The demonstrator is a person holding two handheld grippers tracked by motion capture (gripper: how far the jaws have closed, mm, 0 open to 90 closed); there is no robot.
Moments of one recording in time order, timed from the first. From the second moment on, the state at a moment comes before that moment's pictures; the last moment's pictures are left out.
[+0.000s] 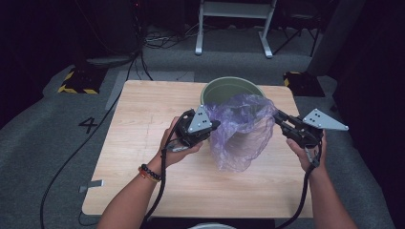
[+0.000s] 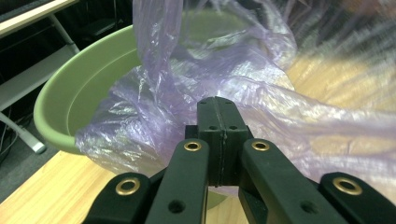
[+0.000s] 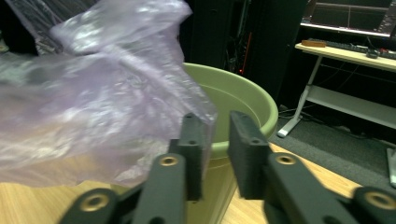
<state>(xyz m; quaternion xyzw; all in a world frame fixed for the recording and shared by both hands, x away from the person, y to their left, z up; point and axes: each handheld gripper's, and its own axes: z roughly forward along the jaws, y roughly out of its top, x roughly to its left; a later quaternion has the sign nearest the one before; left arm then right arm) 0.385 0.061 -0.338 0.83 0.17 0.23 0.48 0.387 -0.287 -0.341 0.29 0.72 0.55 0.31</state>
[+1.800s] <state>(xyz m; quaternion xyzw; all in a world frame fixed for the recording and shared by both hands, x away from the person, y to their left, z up) 0.412 0.082 -0.351 0.81 0.22 0.26 0.47 0.408 -0.278 -0.346 0.37 0.71 0.48 0.36</state>
